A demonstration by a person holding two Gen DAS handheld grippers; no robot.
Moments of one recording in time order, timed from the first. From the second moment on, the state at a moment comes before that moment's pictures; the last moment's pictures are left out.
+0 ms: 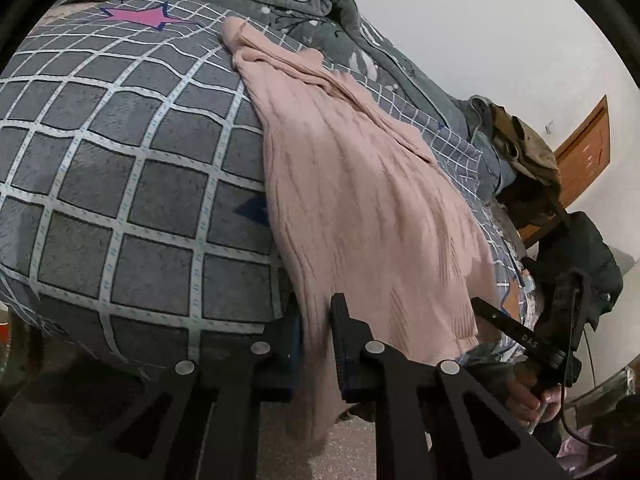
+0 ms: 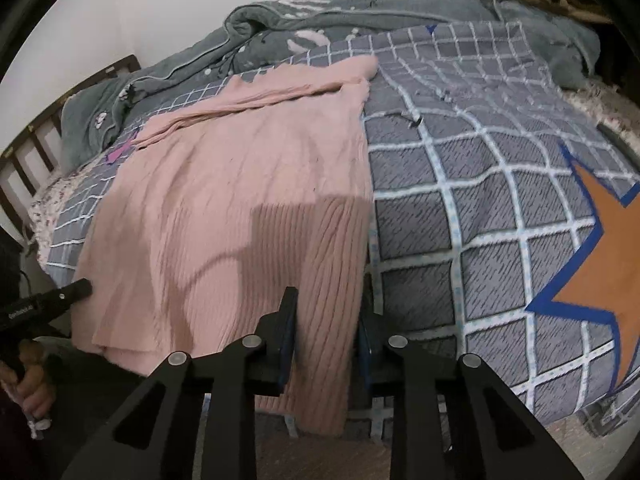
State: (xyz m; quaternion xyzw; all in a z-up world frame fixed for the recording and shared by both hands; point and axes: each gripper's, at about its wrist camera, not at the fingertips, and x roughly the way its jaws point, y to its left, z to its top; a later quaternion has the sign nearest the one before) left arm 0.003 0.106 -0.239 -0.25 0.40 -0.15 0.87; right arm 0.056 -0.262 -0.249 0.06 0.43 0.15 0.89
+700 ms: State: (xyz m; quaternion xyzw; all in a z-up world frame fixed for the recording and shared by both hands) left arm 0.008 0.116 -0.202 -0.30 0.33 -0.18 0.88; right arm 0.049 -0.279 -0.220 0.15 0.40 0.24 0.87
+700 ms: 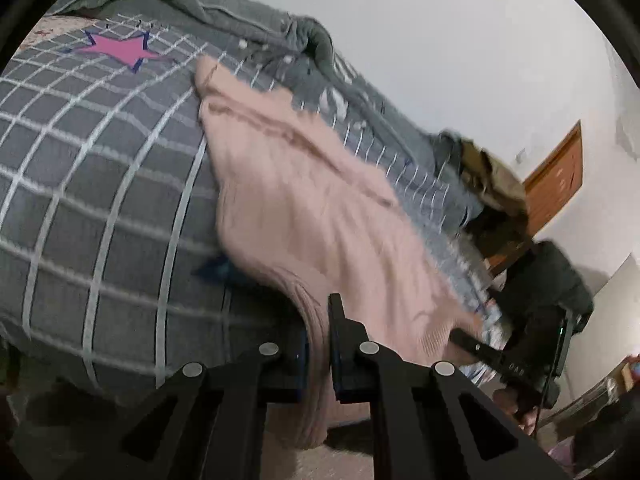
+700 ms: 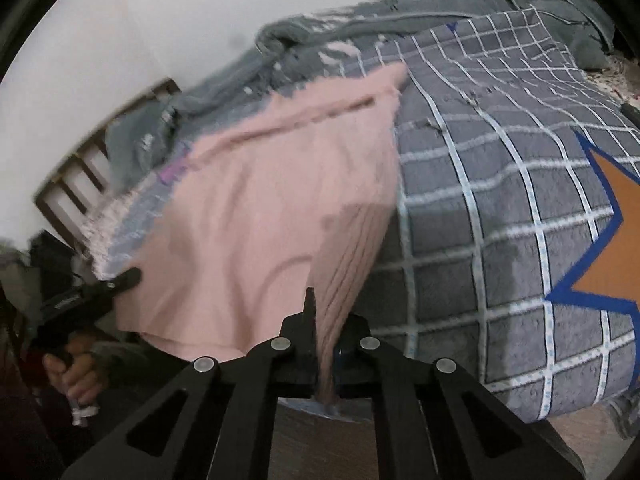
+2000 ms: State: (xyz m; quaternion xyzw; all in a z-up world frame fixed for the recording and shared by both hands) left arm 0.268 0.199 -0.162 -0.39 0.25 -0.06 0.88; right arm 0.376 -0.232 -0.167 0.26 0.35 0.20 0.88
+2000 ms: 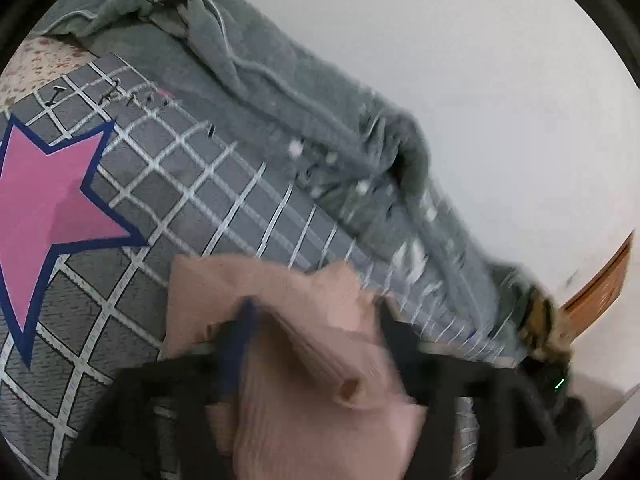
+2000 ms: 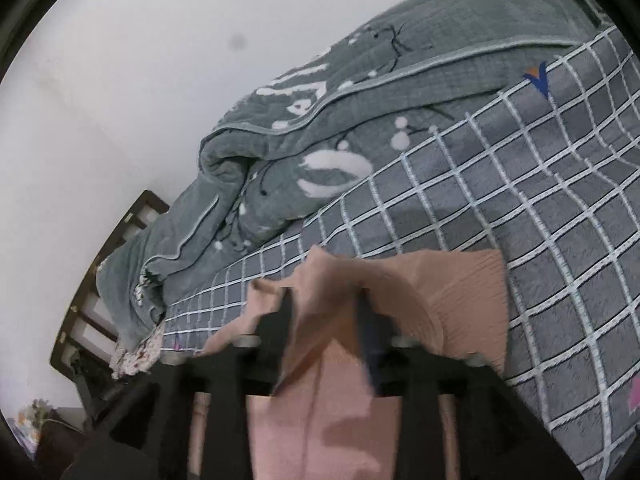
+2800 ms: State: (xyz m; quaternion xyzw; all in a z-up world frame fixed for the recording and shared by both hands) left arm 0.227 0.156 -0.175 -0.27 0.30 0.00 0.91; right arm 0.272 -0.262 -0.187 0.12 0.39 0.16 0.90
